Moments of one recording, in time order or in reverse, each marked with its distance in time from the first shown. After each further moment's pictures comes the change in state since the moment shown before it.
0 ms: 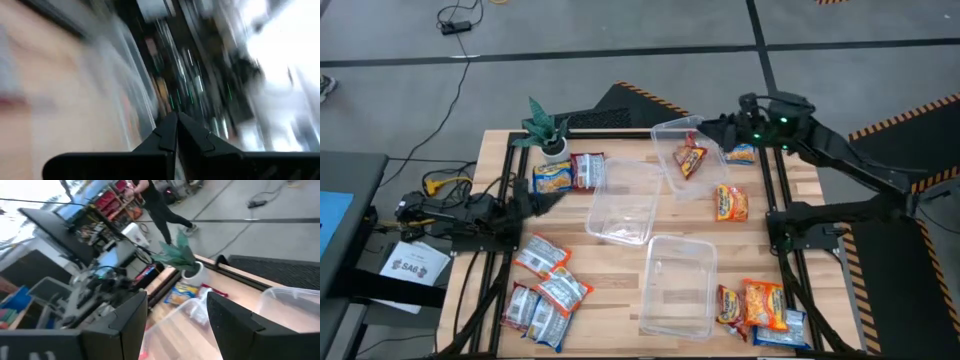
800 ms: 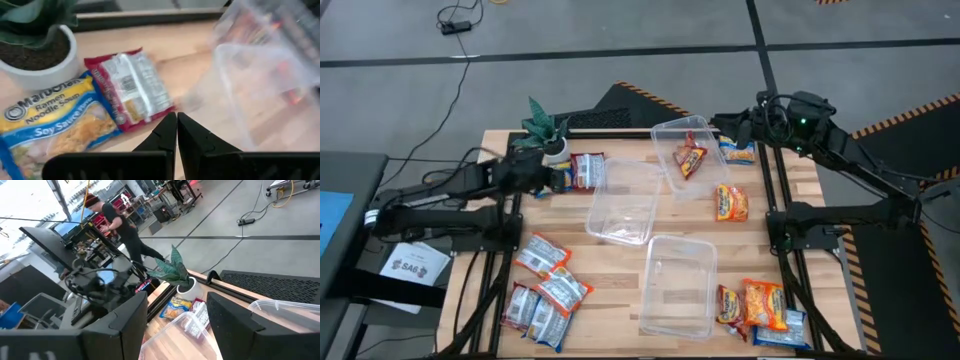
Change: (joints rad) left arm 0.477 0.751 0.708 -0.834 0.318 0.316; right arm -0.020 -0.067 0.000 -0.016 0.059 -0.003
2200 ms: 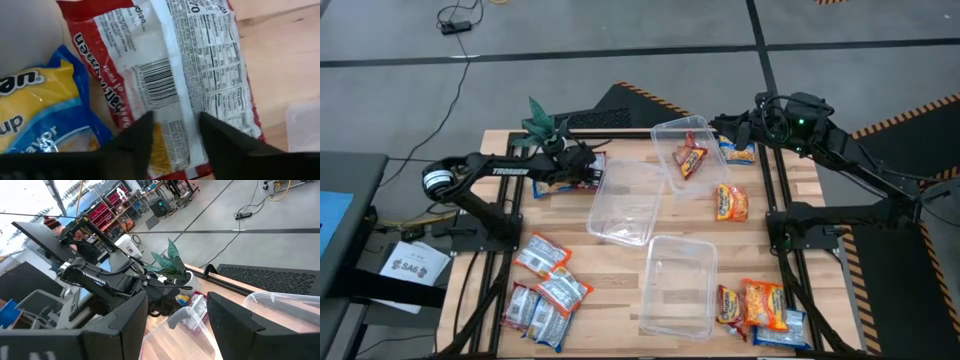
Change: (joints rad) left arm 0.203 0.749 0.003 0.362 0.090 0.026; right arm 0.000 0.000 -0.001 -0.034 -0.001 0.004
